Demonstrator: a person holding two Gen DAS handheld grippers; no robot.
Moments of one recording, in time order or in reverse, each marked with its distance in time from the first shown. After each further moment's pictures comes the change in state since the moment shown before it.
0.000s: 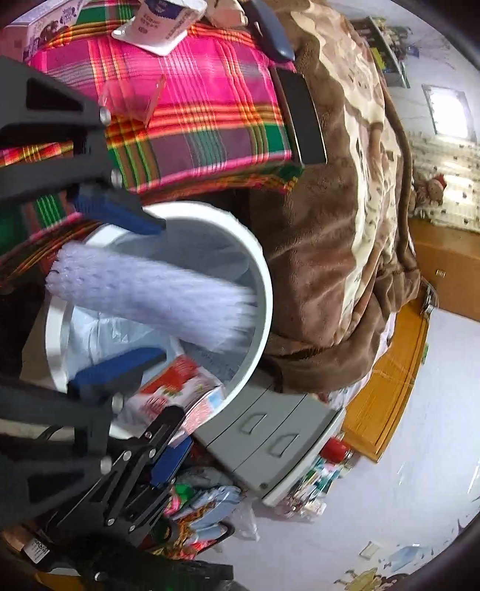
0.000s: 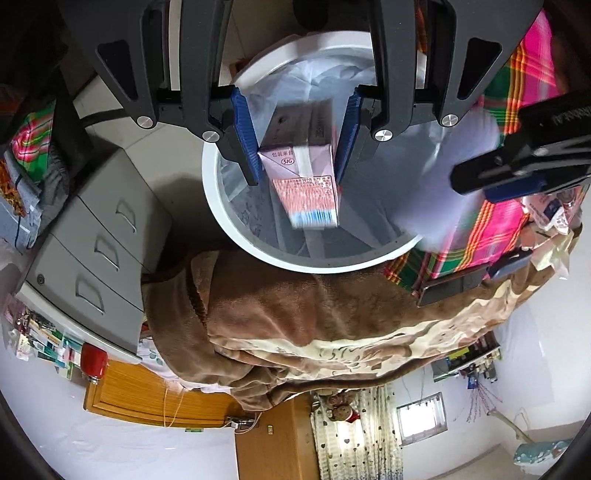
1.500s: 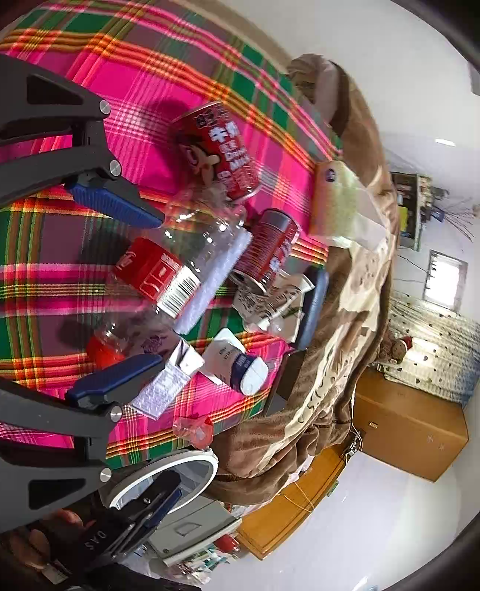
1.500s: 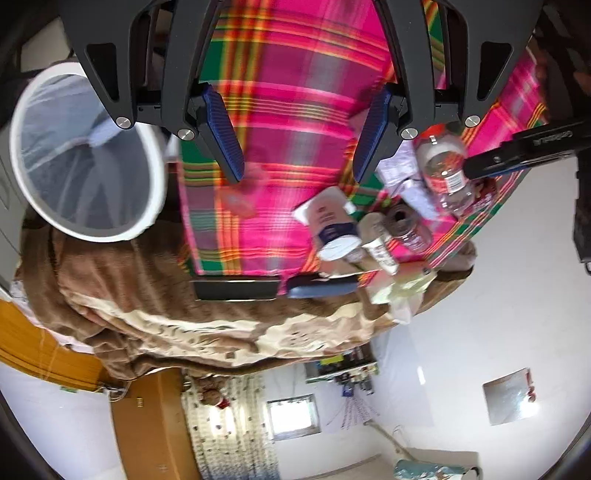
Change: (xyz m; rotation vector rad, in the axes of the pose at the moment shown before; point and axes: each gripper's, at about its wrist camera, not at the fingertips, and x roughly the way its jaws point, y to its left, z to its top) left arm -0.191 0.230 -0.127 -0.415 -0.157 0.300; right arm -0.036 0.192 -0.025 -0.213 -0.050 0.405
